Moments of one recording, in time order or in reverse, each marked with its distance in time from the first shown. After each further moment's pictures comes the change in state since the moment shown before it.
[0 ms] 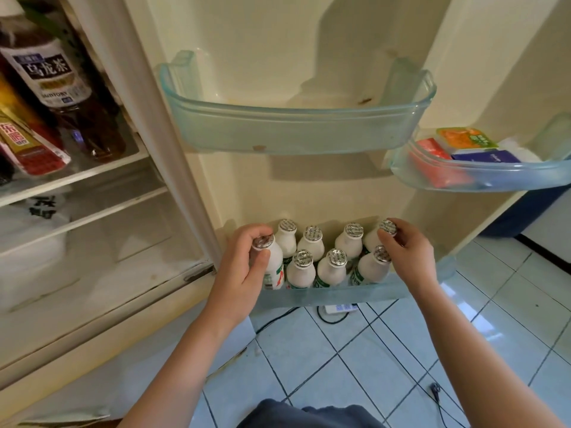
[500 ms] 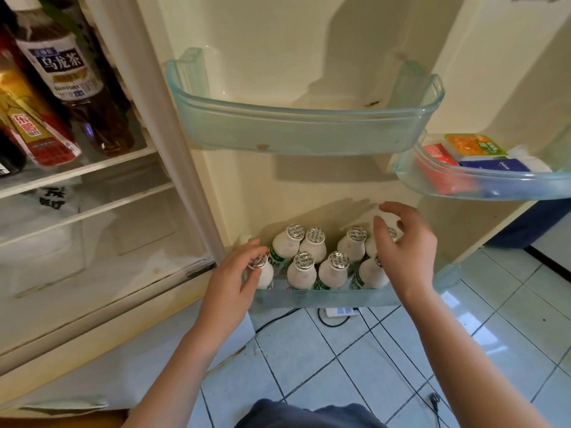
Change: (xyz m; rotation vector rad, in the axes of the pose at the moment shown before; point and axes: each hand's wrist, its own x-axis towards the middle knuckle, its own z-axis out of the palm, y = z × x) left_hand -0.017 -0.034 -0.001 0.217 0.055 -0.028; right_hand -0.019 -0.051 0.005 -0.053 0.176 -0.338
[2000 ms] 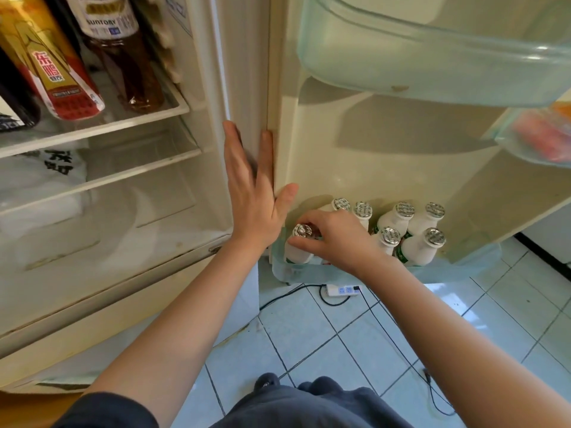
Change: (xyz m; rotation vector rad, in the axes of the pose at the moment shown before) left_hand 0.087 -0.026 -0.027 0.244 0.480 0.485; right_hand -0.051 -0.078 0.103 -0.347 -0.775 -0.393
